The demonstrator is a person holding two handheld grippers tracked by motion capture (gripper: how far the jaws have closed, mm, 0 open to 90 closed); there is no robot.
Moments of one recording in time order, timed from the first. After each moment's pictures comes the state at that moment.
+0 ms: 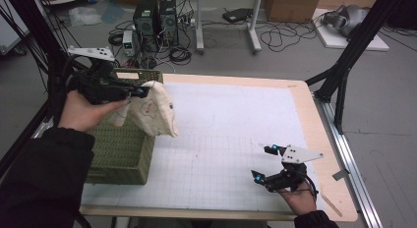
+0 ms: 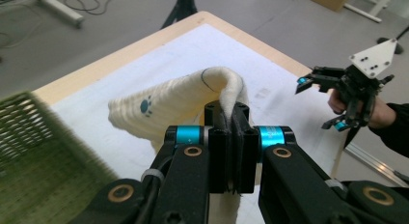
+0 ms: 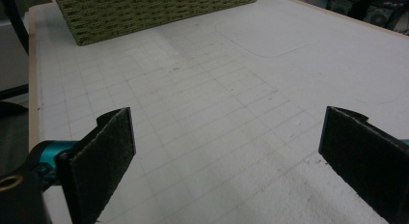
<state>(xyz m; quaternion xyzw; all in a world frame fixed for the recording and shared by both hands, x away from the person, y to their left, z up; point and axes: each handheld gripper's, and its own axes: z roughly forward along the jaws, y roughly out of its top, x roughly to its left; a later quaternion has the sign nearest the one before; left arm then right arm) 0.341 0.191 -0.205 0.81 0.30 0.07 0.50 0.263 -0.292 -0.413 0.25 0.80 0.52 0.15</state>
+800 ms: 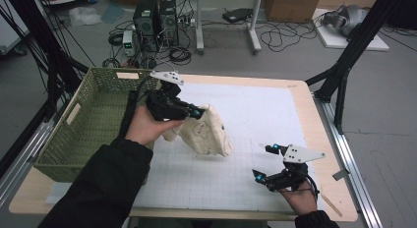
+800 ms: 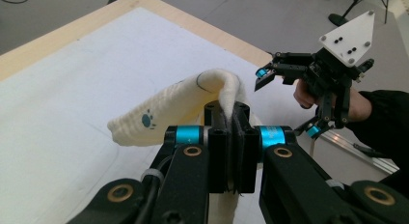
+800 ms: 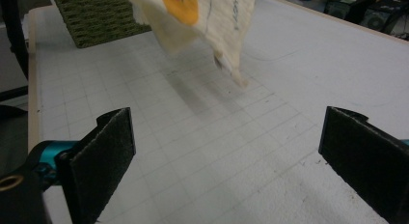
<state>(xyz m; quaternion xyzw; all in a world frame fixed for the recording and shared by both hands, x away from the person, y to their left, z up) 0.350 0.073 -0.260 0.83 0.24 0.00 0.50 0.263 -0.294 -0.411 0.25 0.80 0.52 0.15</state>
